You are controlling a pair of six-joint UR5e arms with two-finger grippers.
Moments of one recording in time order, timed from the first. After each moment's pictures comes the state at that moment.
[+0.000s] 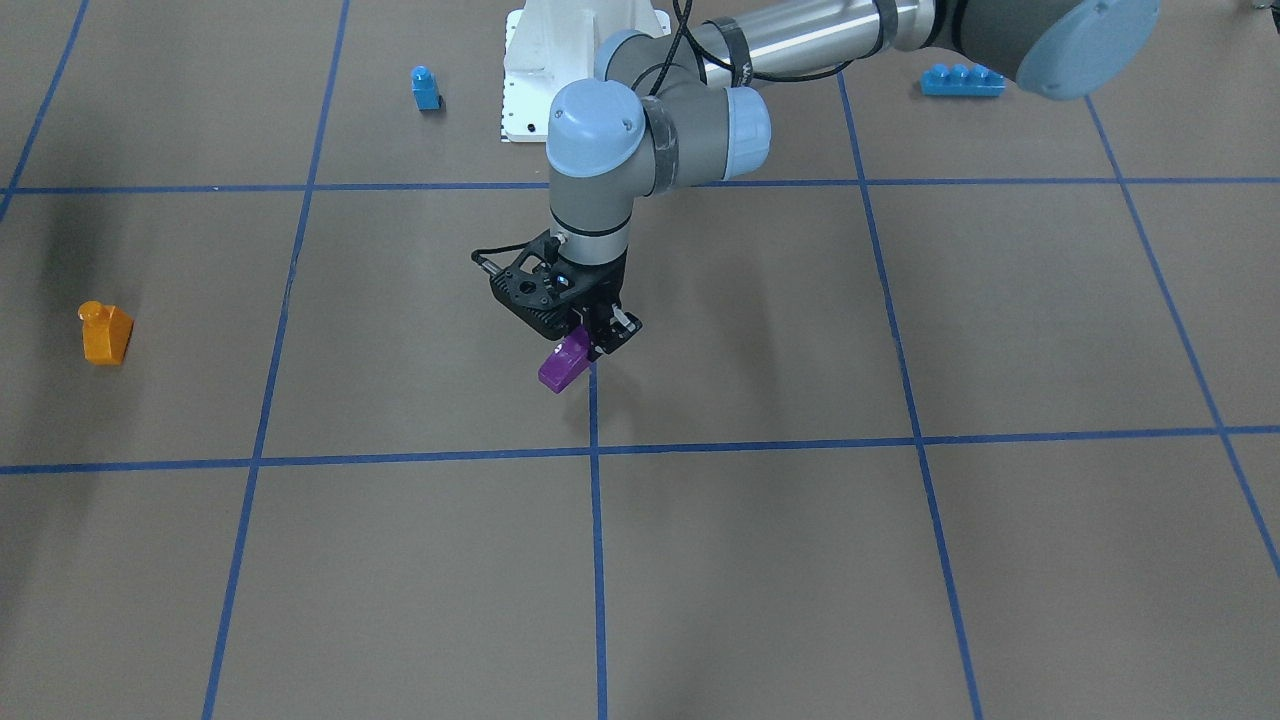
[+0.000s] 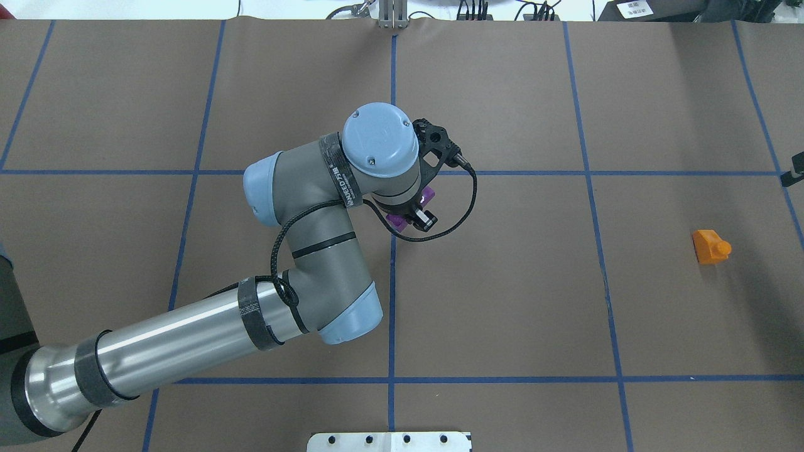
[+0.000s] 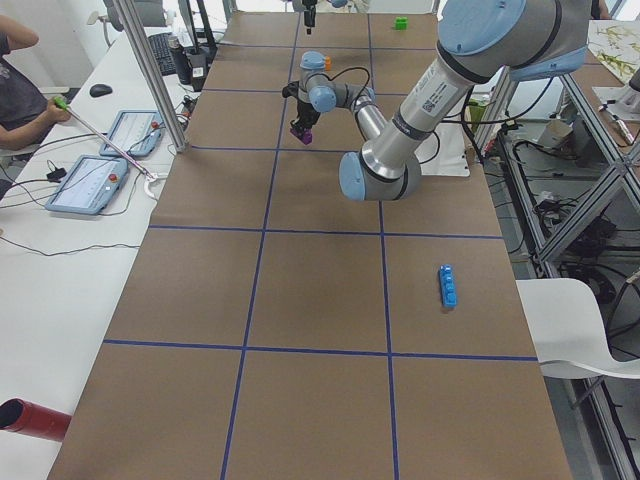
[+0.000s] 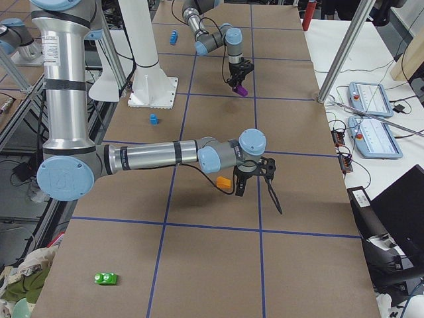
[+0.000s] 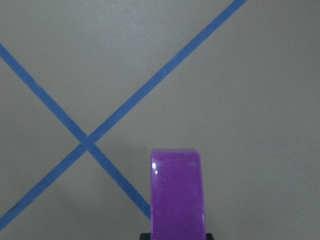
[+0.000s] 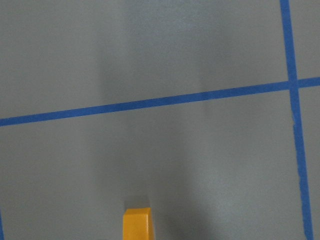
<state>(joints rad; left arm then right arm) -0.52 -2.51 -1.34 -1.70 -1.80 -0.47 1.31 -1.56 1.68 -1.40 2.42 0.53</state>
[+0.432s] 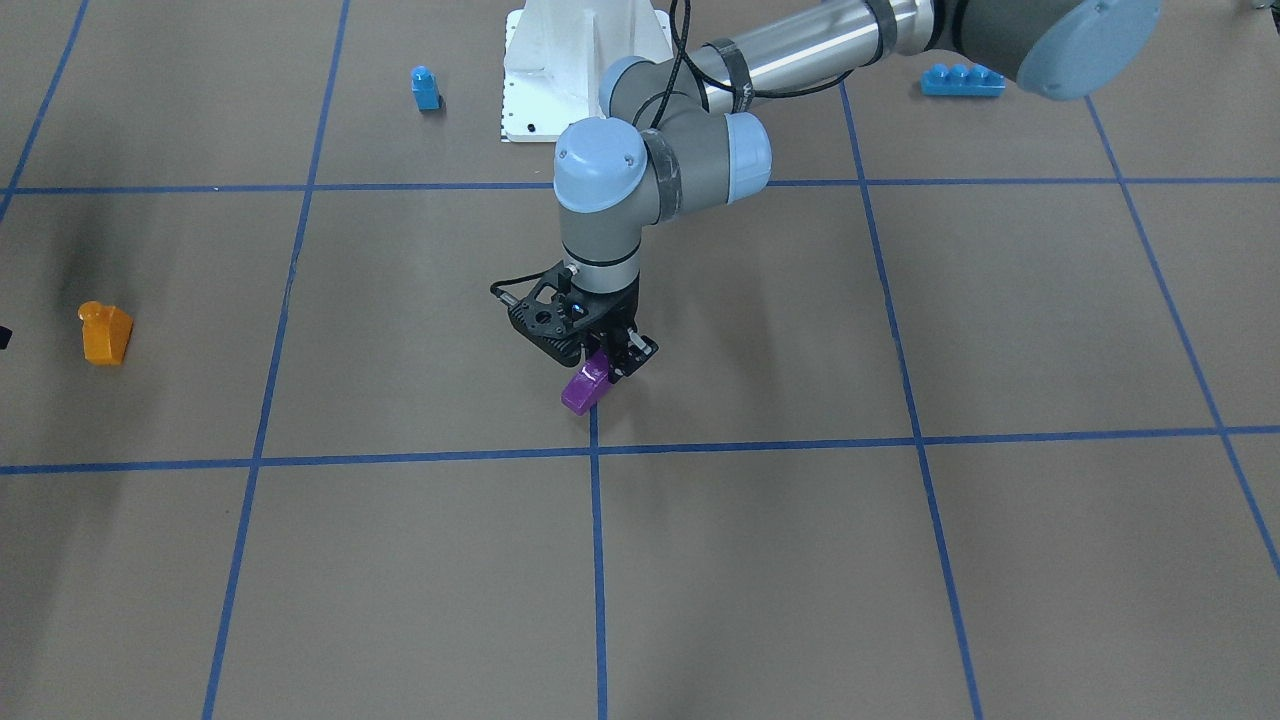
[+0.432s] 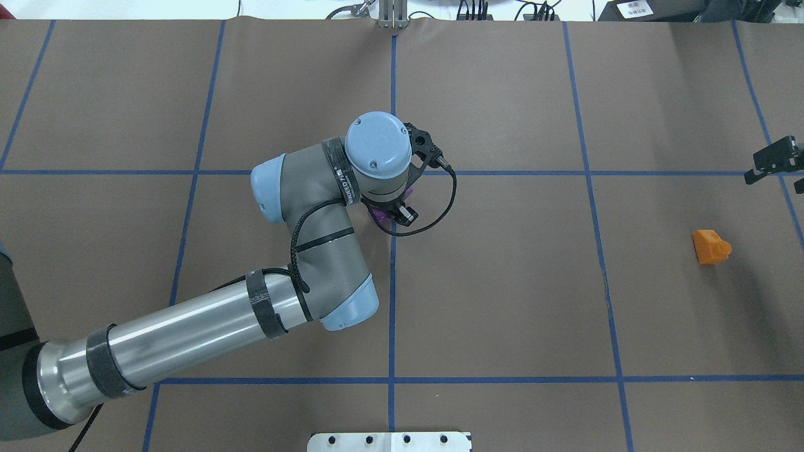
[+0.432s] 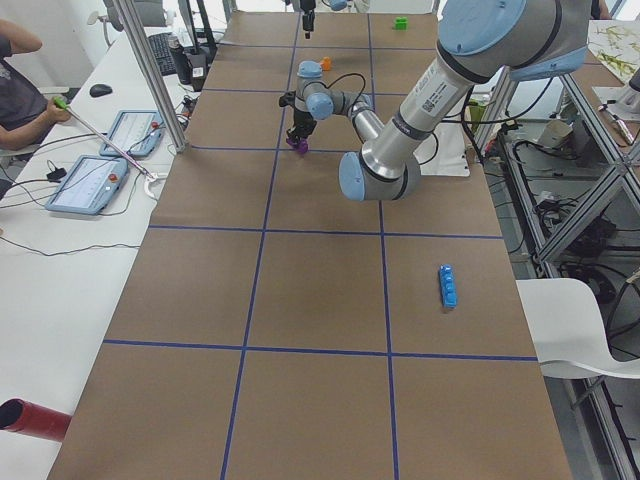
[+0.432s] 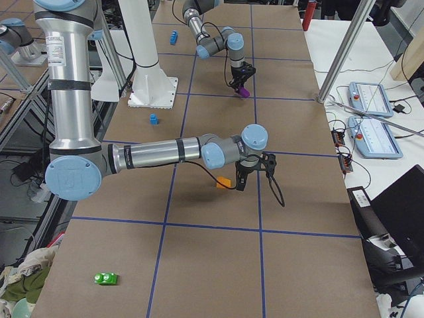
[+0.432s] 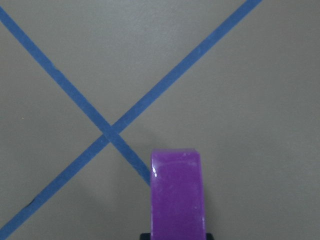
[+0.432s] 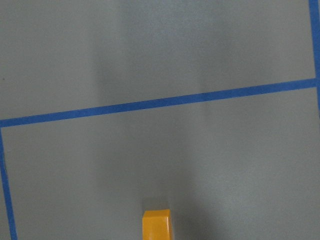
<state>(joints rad) -0.52 -2.52 -1.28 -1.71 -1.76 -0.44 1.28 -1.55 1.68 -1.40 2.42 0.56</state>
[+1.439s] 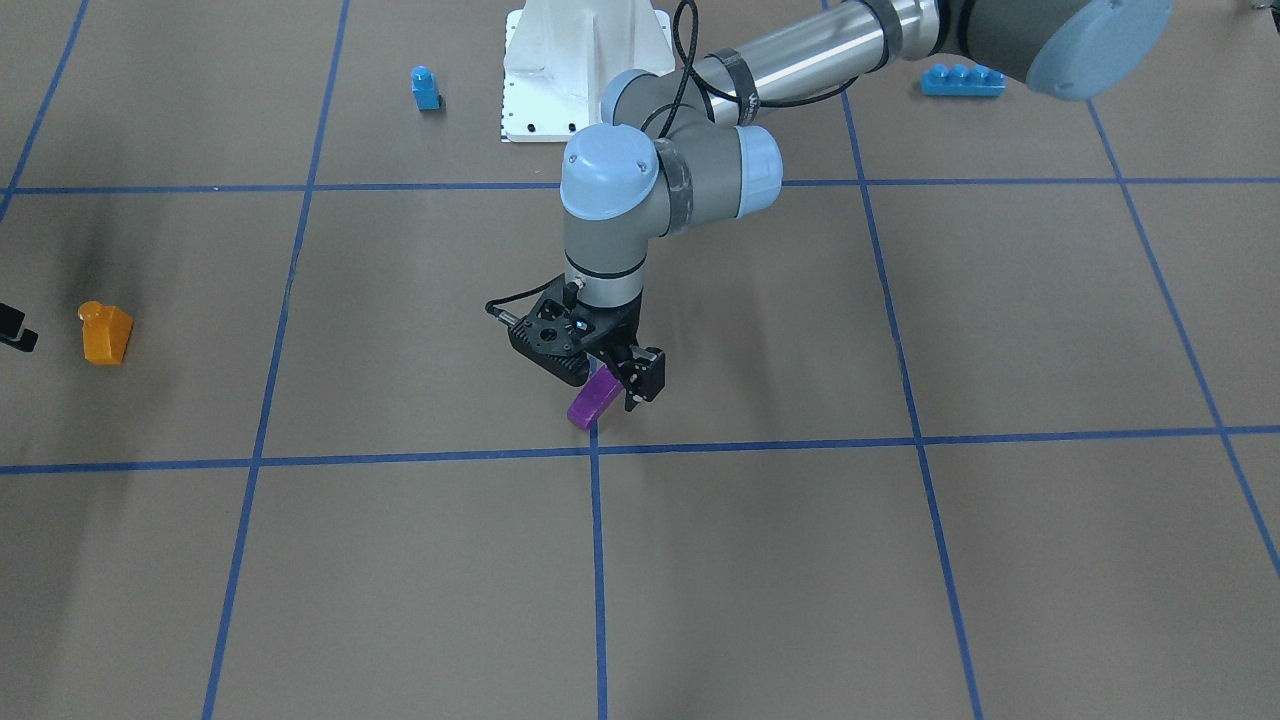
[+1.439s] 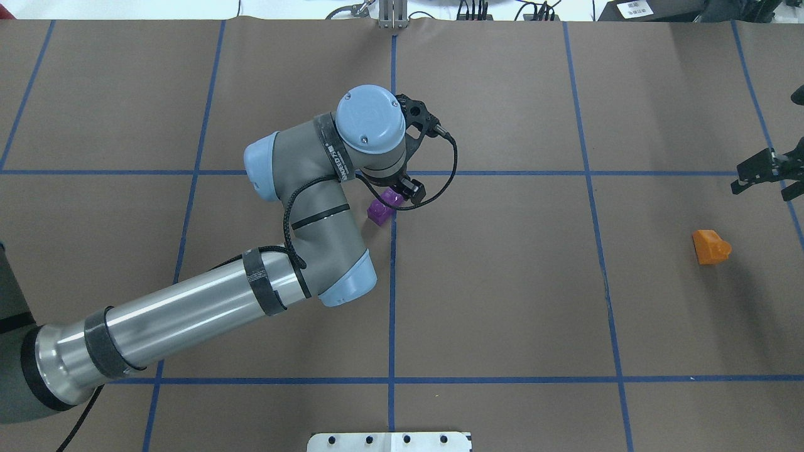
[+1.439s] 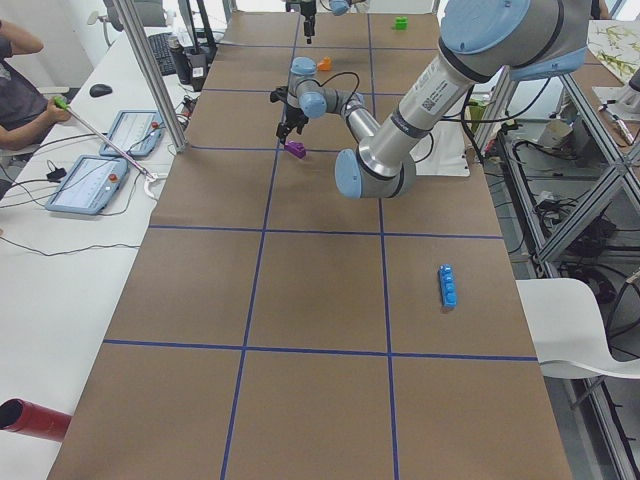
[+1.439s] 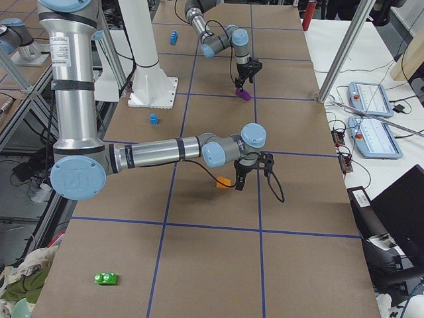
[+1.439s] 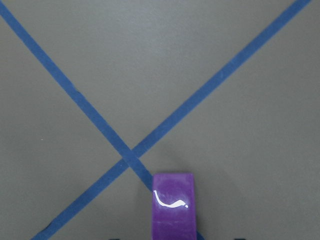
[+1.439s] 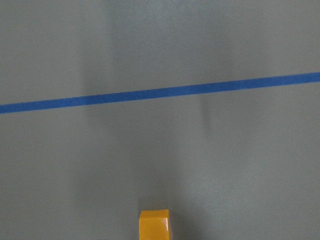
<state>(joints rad) -0.59 -2.54 -1.27 -1.78 -1.79 -0.55 1.21 -1.55 1.68 -1.40 2.35 0.57</state>
